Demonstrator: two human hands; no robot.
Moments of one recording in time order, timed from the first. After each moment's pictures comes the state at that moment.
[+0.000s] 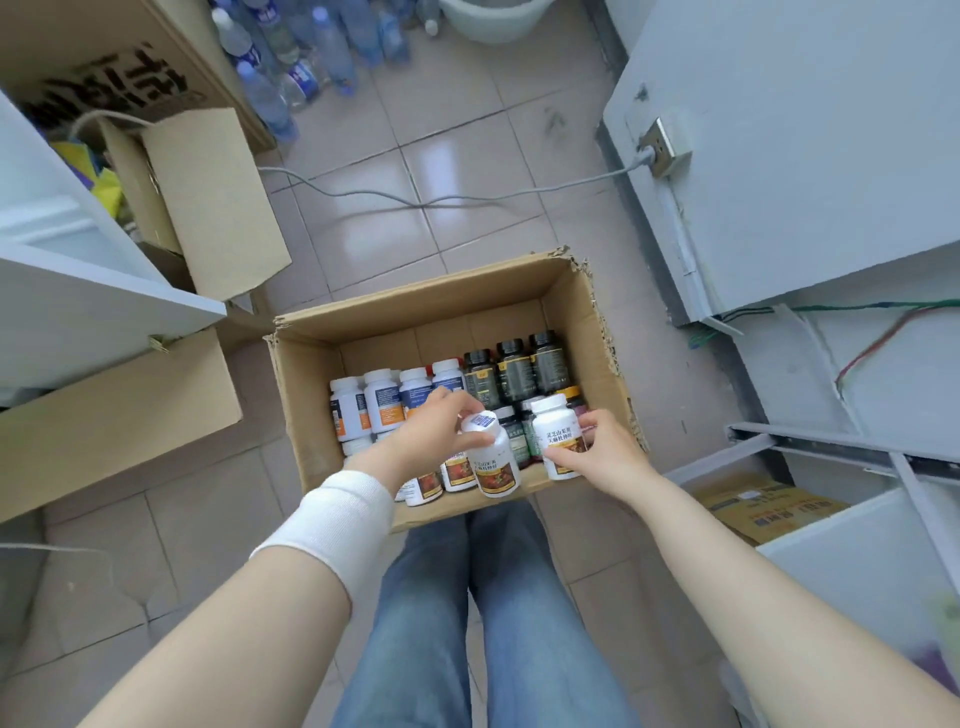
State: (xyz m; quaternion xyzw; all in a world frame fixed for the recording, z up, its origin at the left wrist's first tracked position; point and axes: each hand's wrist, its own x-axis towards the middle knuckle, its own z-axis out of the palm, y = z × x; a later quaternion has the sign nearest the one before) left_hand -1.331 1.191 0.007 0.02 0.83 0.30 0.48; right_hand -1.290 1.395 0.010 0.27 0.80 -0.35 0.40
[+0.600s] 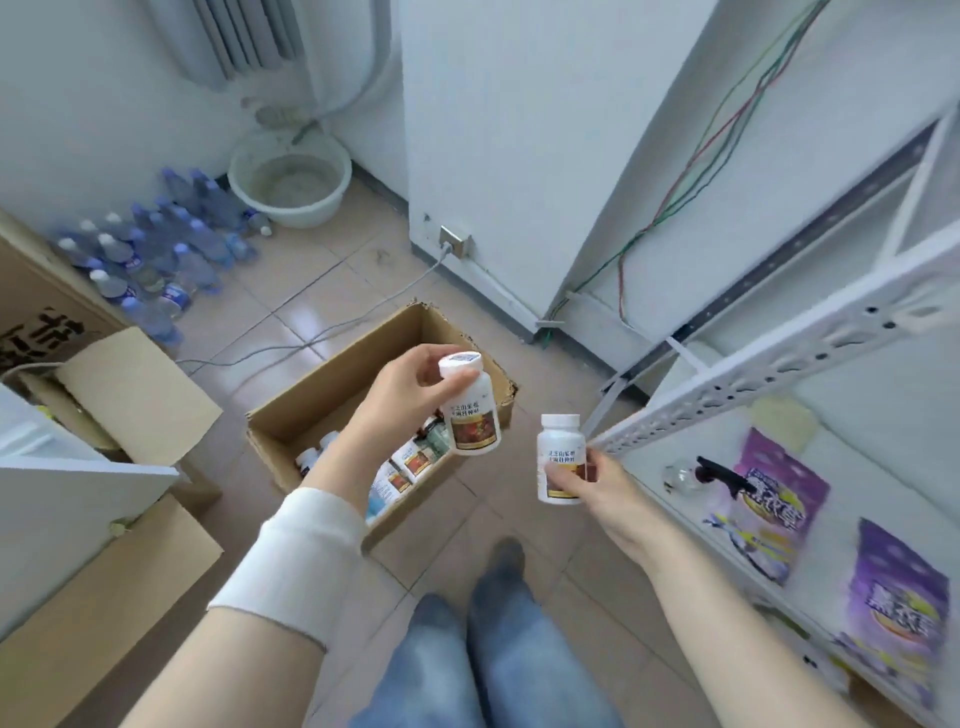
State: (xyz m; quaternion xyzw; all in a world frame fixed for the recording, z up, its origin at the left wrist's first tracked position) left_hand -1.250 1.183 0.237 0.19 0.79 0.50 0.32; right_hand -1.074 1.338 0.205 0.45 0.63 -0.63 0.12
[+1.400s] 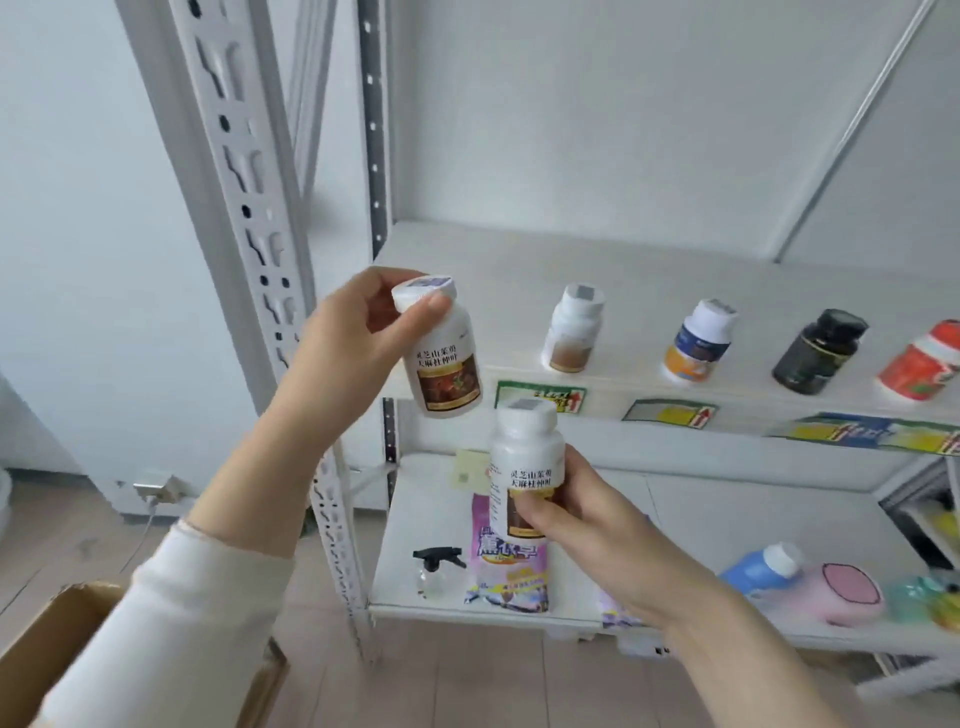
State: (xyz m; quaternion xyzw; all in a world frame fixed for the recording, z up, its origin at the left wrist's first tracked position) left_hand -0.976 1.430 0.509 0.52 0.60 0.58 0.20; right_hand -0.768 1.446 0.452 0.34 0.67 -0.63 -0.21
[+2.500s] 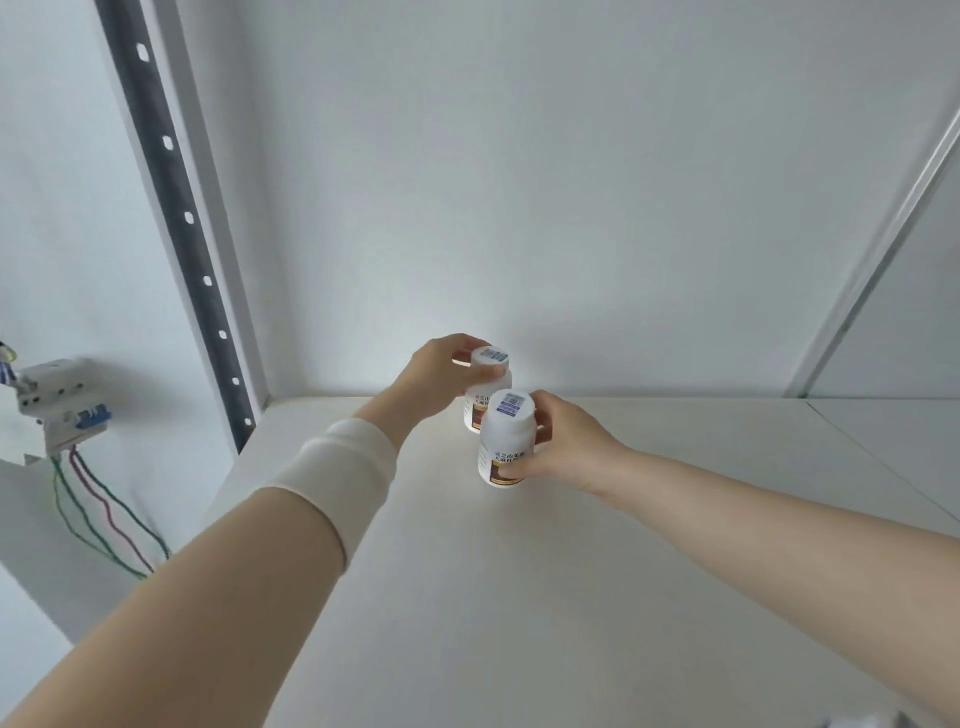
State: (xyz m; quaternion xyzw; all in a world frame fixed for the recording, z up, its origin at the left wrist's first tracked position) left_hand -1.019 1.879 0.501 0.57 0.59 0.44 0.36; right_hand -0.848 1.850 0.499 0.50 0.75 -0.38 -0.21
